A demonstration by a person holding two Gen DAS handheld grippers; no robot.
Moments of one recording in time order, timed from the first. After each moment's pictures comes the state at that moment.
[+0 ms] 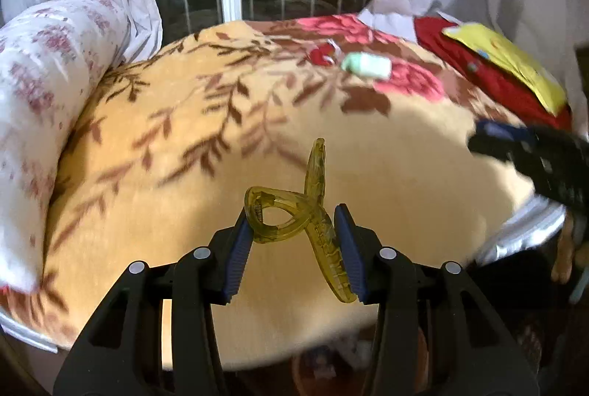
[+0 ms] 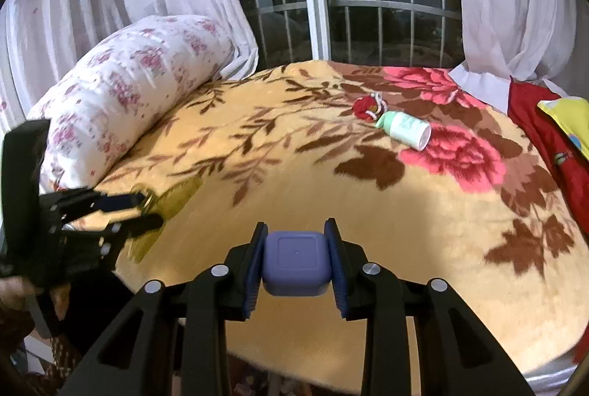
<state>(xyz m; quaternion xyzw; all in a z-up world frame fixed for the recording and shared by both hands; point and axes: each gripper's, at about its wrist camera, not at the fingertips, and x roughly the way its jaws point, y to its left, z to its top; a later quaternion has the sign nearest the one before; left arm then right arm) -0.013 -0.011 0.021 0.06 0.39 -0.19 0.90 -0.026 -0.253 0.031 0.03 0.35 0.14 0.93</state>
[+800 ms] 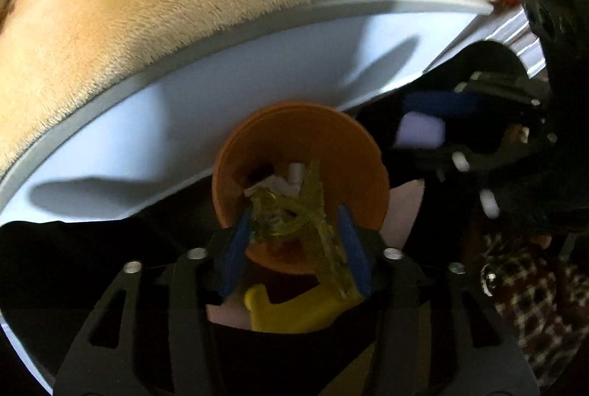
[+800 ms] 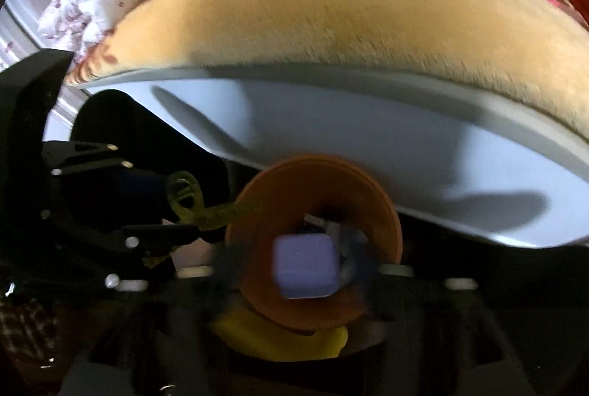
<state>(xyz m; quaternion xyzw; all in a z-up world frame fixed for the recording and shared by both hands) -0.122 -0.027 -0.106 0.12 0.59 -0.28 0.75 -0.135 -0.188 -0.114 0.04 0.55 0.19 0.81</state>
